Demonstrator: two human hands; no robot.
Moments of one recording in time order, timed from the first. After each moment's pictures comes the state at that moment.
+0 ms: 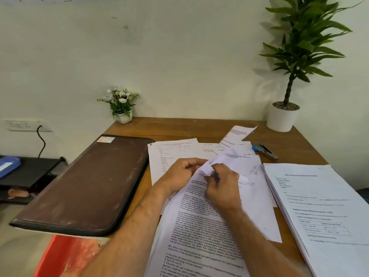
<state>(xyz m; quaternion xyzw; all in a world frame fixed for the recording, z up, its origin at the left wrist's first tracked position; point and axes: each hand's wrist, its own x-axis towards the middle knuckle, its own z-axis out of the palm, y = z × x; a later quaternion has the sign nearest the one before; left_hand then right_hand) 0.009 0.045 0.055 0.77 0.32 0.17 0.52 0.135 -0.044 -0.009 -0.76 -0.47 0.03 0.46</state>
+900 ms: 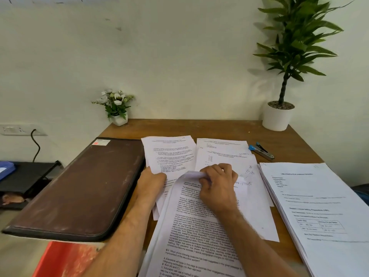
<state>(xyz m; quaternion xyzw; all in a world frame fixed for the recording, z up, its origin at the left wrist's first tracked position) -0.027 0.066 0.022 0.60 0.55 0.30 0.50 0.131 -0.049 -0.002 -0.78 -0.50 -0.04 0.39</state>
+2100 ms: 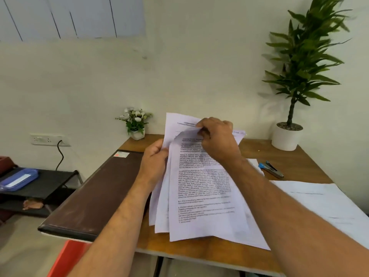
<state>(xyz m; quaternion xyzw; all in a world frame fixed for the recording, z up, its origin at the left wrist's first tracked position) -0.055 0.060 0.121 0.65 0.32 0.46 0.51 0.132 0.010 0.157 -0.65 -0.61 -0.12 0.43</state>
